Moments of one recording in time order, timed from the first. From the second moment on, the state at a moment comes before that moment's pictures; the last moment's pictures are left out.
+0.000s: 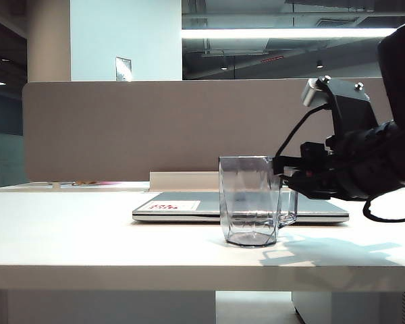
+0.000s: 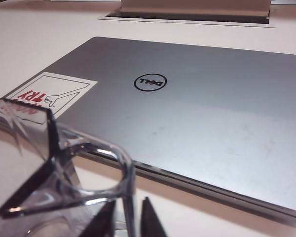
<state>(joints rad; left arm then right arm) 0.02 0.00 0.00 -0.02 0.09 -0.04 0.51 1.69 0.34 1.14 0.16 0.10</state>
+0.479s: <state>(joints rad) 0.02 0.00 0.00 -0.02 0.09 -0.04 0.52 1.69 0.30 1.15 0.20 0.08</state>
